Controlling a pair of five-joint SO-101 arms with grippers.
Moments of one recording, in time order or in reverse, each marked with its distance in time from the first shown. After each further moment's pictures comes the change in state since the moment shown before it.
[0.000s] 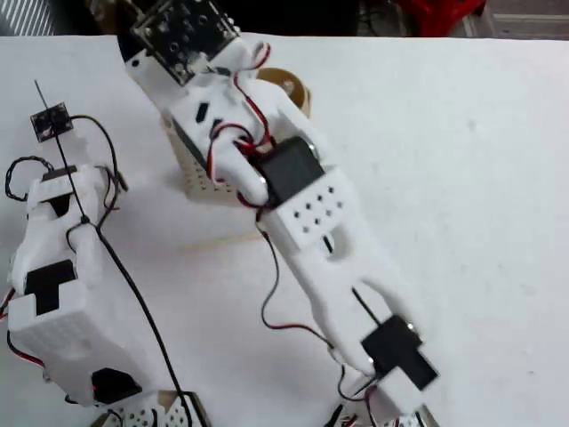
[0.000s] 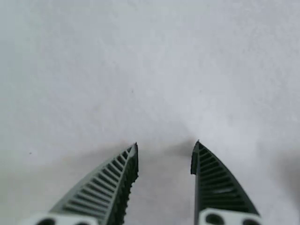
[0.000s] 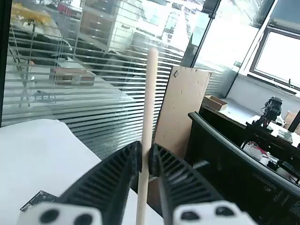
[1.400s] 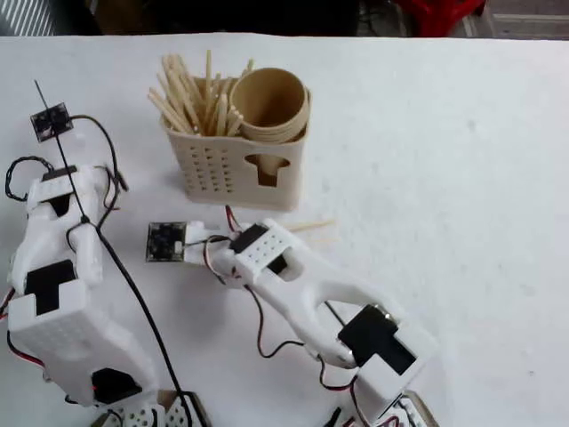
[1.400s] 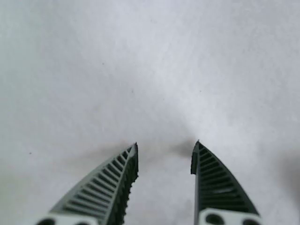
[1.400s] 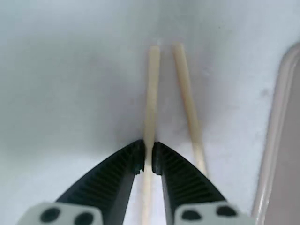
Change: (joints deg) left arm 0.0 0.0 0.0 0.0 0.0; right arm -4.6 7.3 60.3 8.9 30.1
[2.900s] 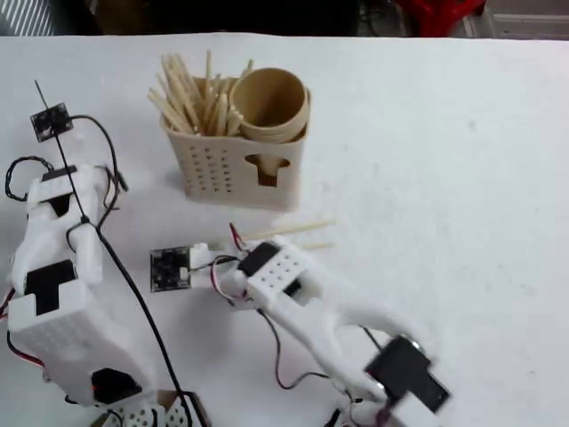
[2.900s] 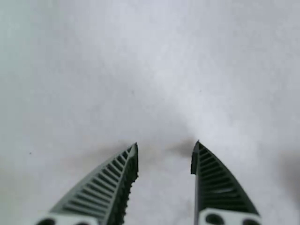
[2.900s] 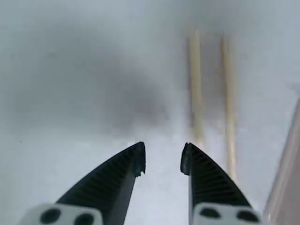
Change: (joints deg) left arm 0.0 0.0 0.0 0.0 0.0; right arm -2.7 -13.8 9.4 4.2 2.8
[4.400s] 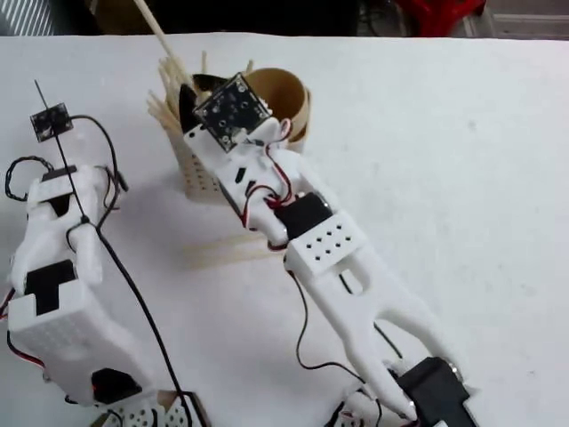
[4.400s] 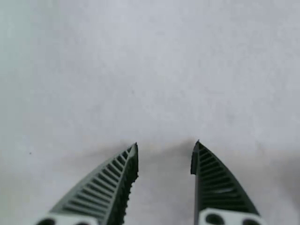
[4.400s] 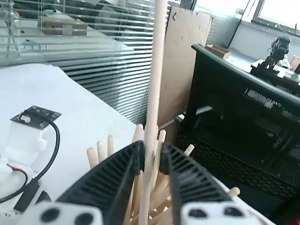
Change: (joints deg) left arm 0.0 0.0 0.0 0.0 0.0; right arm 11.5 -11.1 -16.1 -39.5 -35.4
